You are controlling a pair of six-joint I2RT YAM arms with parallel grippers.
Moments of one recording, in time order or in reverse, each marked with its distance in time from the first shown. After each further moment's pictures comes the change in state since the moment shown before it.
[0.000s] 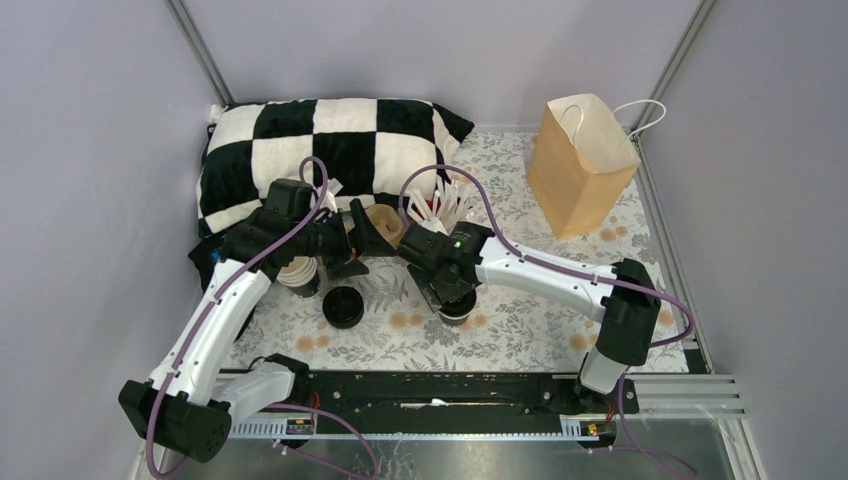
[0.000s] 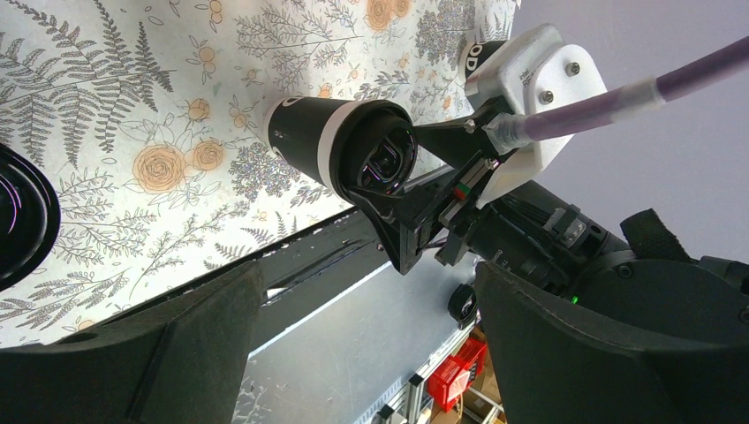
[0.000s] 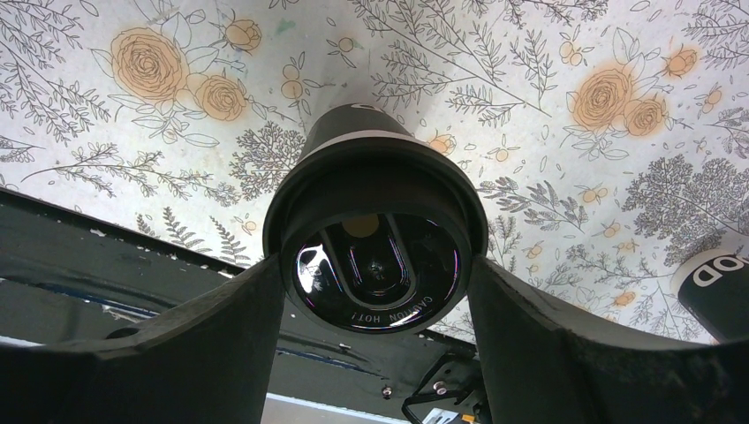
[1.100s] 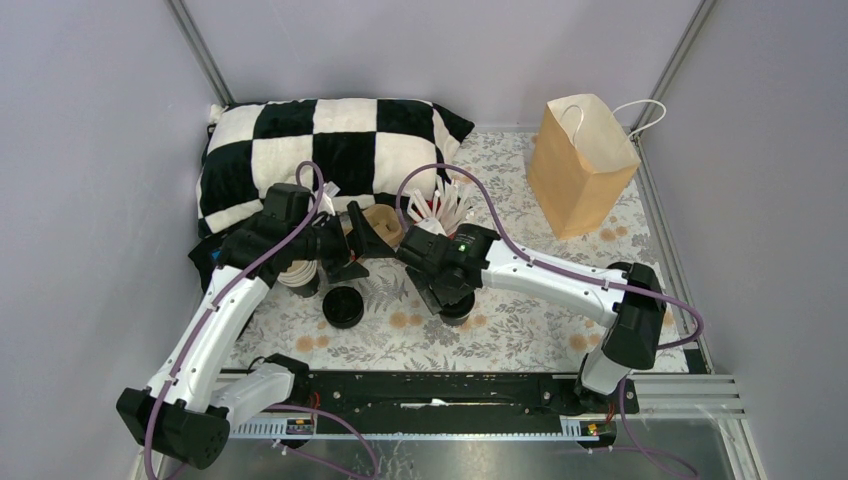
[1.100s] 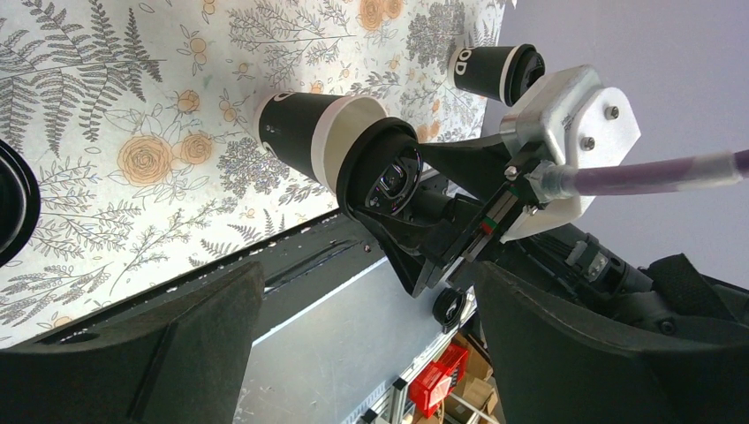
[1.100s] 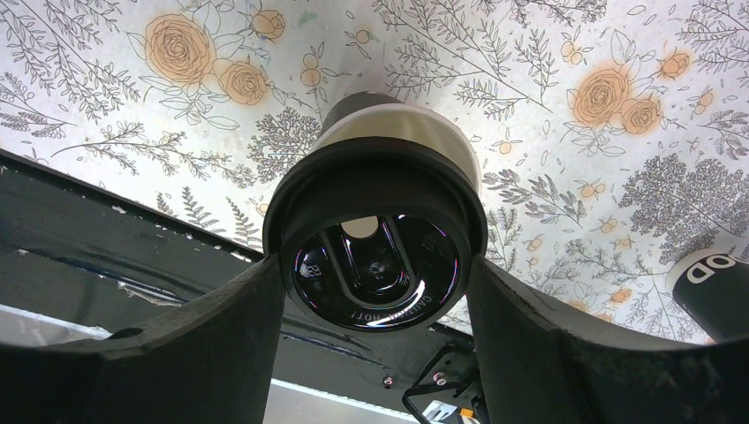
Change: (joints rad) left arm 0.000 -0.039 -0.034 0.019 0.001 -0.052; right arm 0.039 -0.035 0.029 -0.033 0.006 0.006
